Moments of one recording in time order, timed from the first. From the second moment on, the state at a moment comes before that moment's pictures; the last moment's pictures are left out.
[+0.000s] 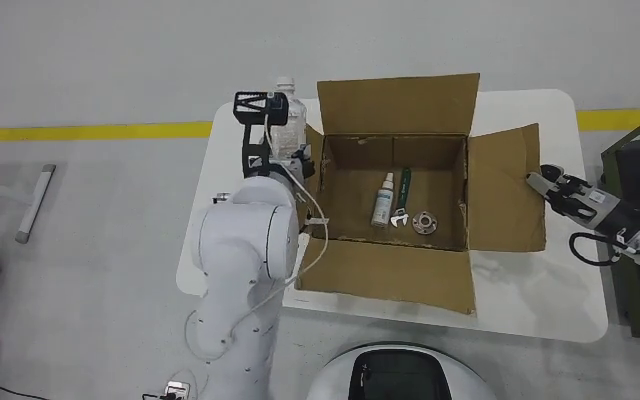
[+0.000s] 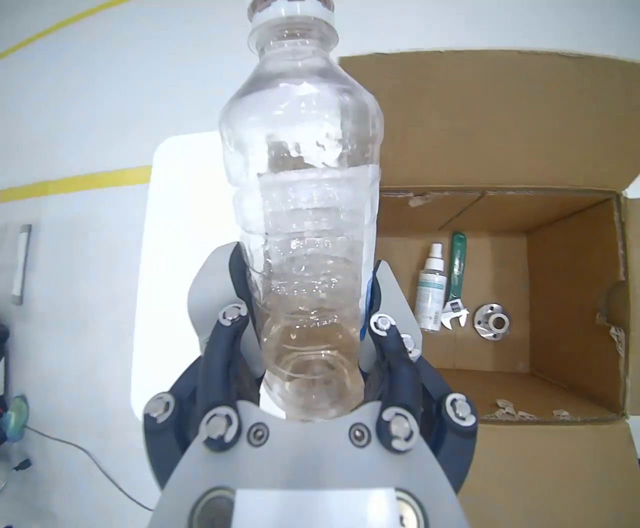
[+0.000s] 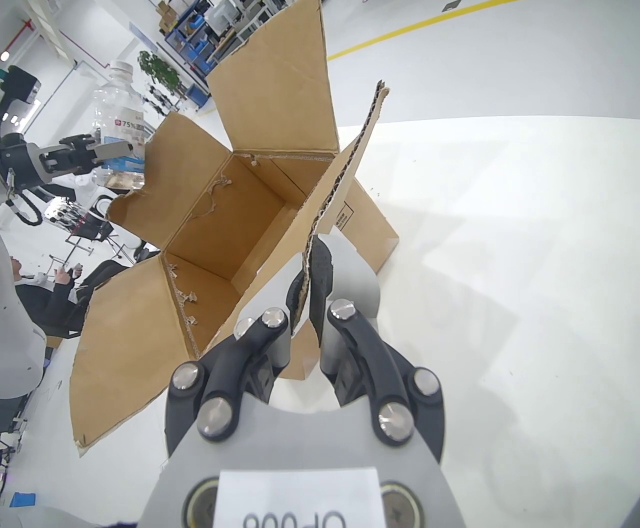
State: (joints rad) left arm 0.75 -1.63 -1.25 -2.00 1.71 0.11 -1.43; right arm -1.43 -0.89 1.84 -1.79 -0.20 -0.48 0.64
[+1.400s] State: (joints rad) left arm 0.92 -1.60 -1.39 -1.50 1.77 0.00 -1.43; right arm -1.41 -0.88 1.83 -1.75 -0.18 -0.50 0.66
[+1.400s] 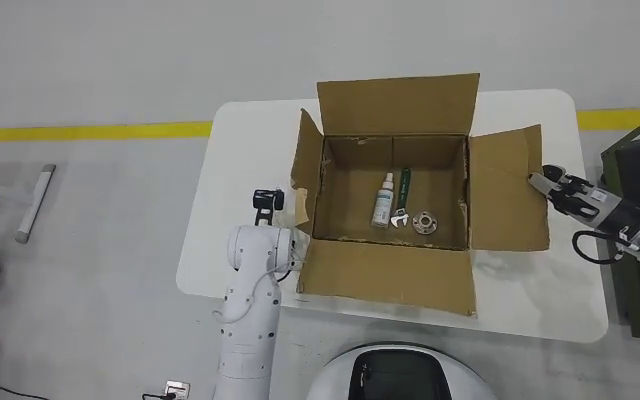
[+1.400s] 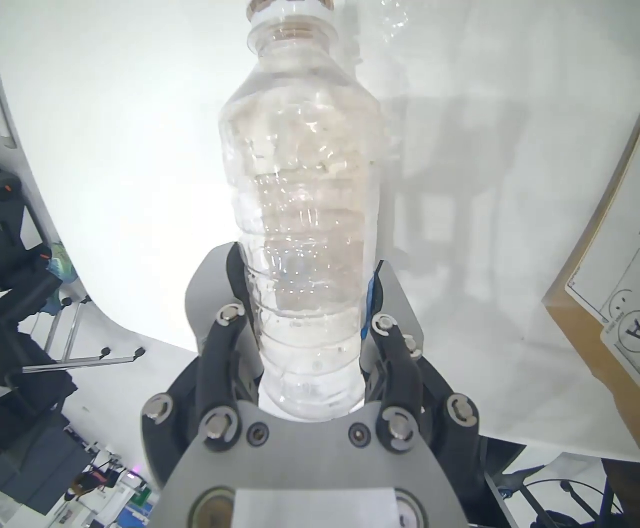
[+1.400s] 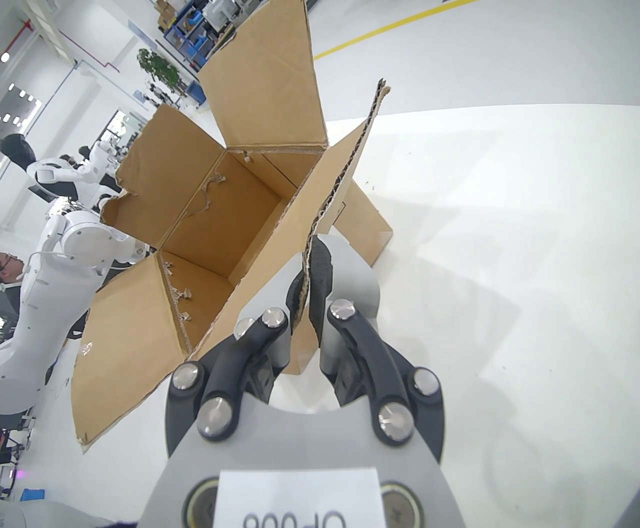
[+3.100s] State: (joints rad) left arm 0.73 -1.64 -1.14 -1.85 1.45 0.09 -1.38; right arm -1.43 -0.88 1.81 -1.78 -0.24 -0.47 0.62
